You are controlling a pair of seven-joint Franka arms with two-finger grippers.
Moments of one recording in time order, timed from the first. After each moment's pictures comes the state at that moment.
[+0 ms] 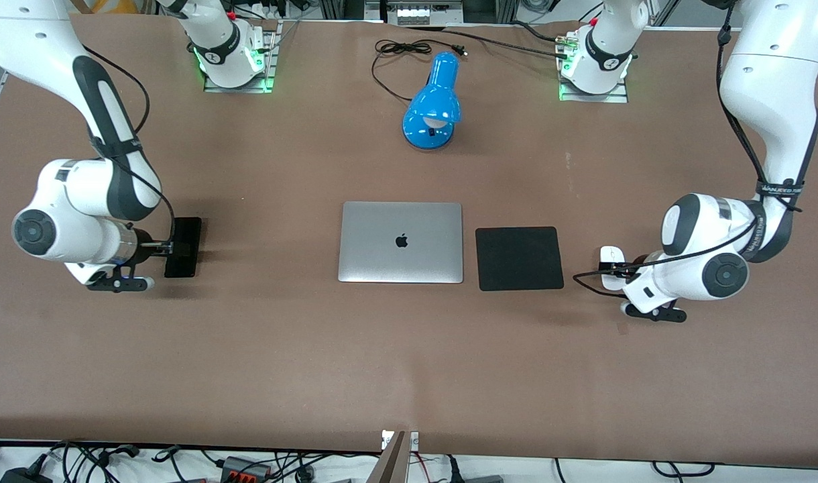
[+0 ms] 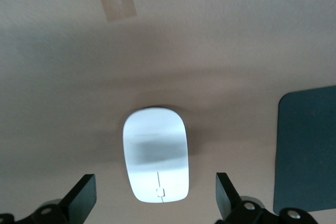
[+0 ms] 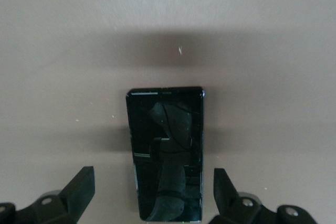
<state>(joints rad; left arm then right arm) 0.23 0.67 -0.31 -1.66 0.20 2.02 -0.05 -0.10 0.52 0.03 -1.87 -0.03 2.17 -0.04</state>
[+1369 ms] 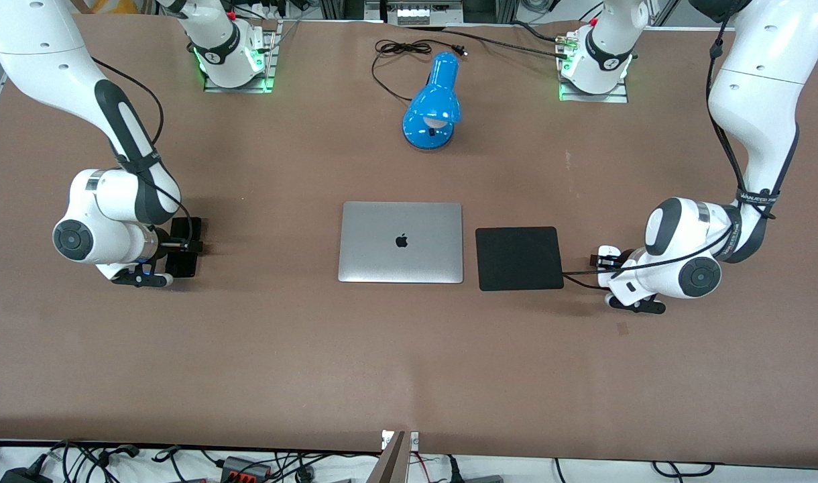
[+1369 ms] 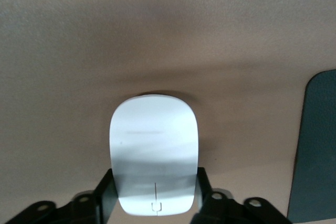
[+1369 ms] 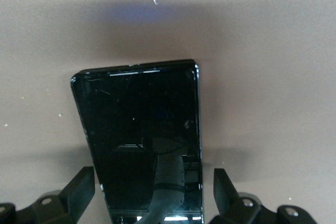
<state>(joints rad) 0.23 0.71 -0.31 -1.70 0.20 2.04 -0.05 -0.10 0.59 0.02 -1.91 -0.07 2.23 0.04</state>
